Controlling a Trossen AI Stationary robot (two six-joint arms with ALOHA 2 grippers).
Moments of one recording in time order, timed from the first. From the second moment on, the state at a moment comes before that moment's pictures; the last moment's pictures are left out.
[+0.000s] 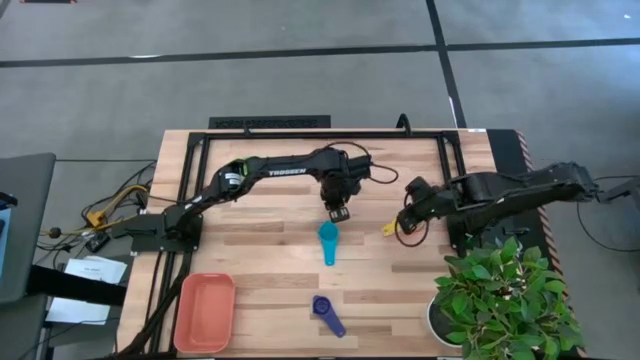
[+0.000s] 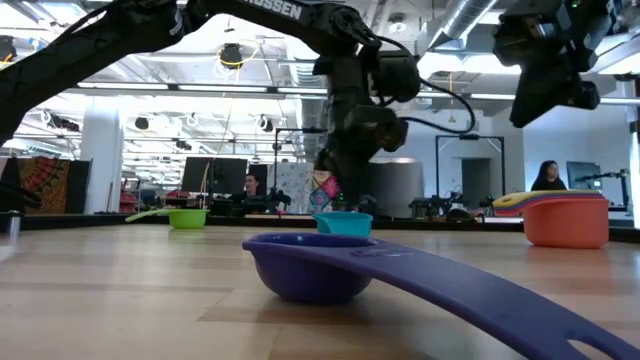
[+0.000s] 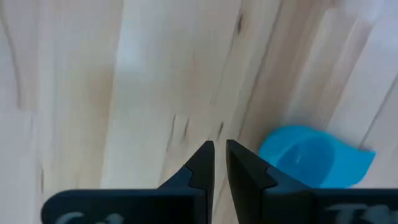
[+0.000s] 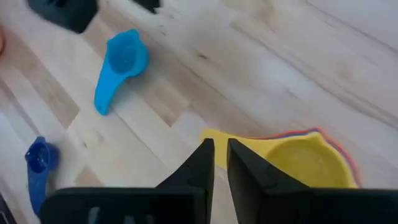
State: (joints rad) left arm 0.20 2.43 2.25 -1.20 0.14 -0.07; right arm 0.11 0.92 0.78 -0.85 0.21 0.99
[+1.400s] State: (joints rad) left arm 0.19 1.61 1.24 -0.37 0.08 -0.31; right arm 0.01 0.84 0.78 -0.79 0.28 0.76
